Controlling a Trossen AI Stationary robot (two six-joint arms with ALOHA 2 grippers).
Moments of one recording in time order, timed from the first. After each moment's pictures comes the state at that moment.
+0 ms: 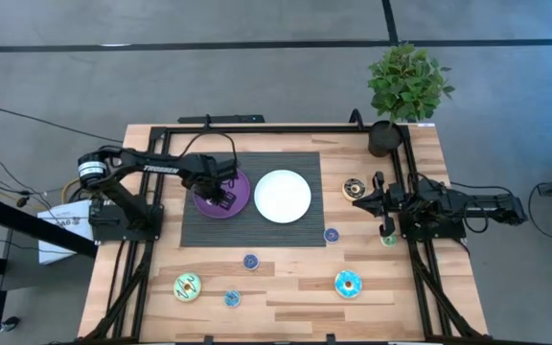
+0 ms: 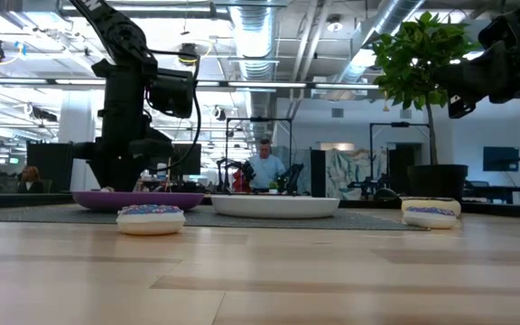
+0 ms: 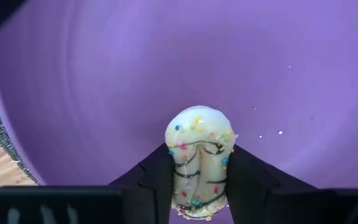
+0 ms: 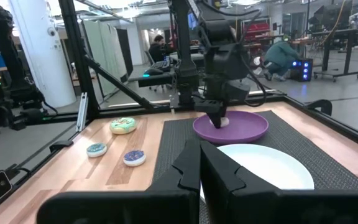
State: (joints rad) left arm 0.36 1.58 0.82 -0.74 -0.02 -0.69; right arm -0.01 0.01 0.00 0.02 -0.05 0.05
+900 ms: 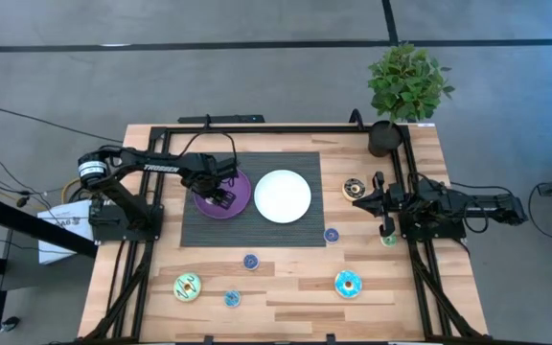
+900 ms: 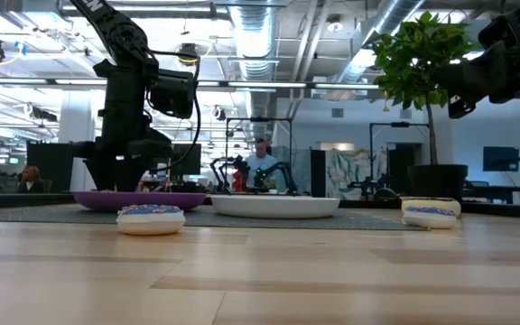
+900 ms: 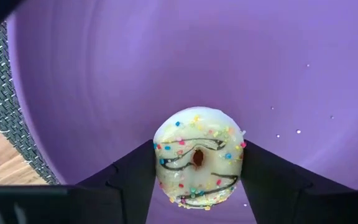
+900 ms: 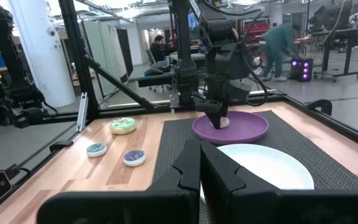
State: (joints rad) left arm 0.37 1.58 0.82 -0.75 -0.03 -0.67; right arm -0.01 0.01 0.00 0.02 -0.05 0.05
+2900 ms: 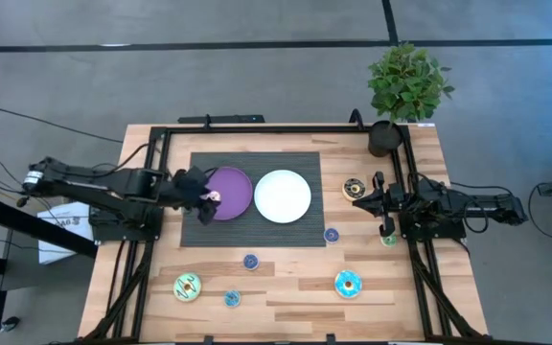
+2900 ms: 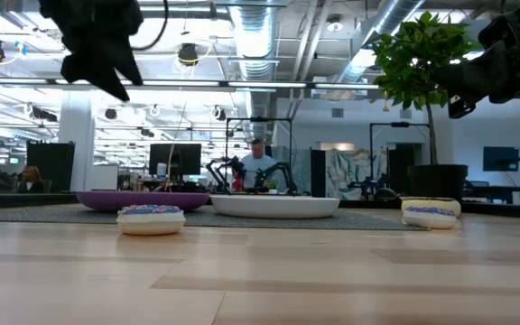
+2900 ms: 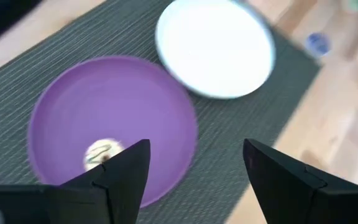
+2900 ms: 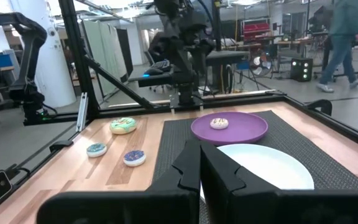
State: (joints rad) left arm -0.11 0.95 0.82 -0.74 -0.35 -0.76; right arm -0.01 0.01 0.00 0.02 -0.05 0.05
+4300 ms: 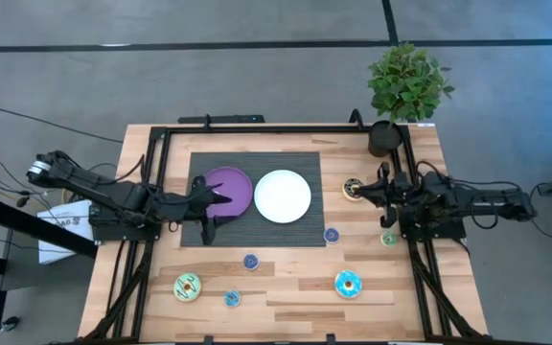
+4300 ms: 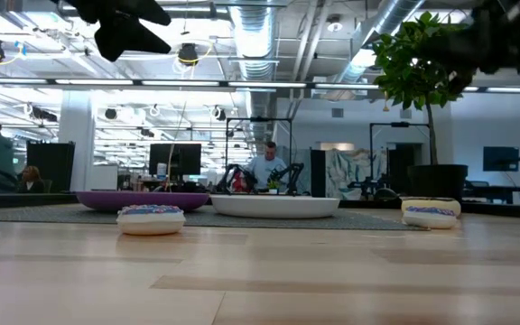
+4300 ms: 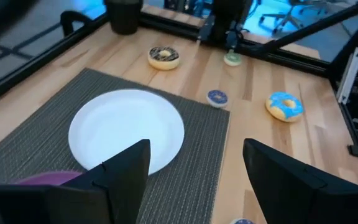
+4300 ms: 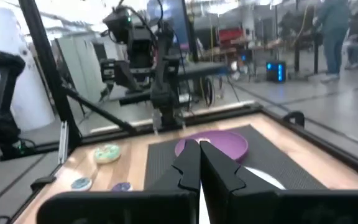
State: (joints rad) left arm -0.31 0.94 0.70 -0.19 -0.47 -0.39; right arm -0.01 0.21 0.19 0.05 0.06 0.11
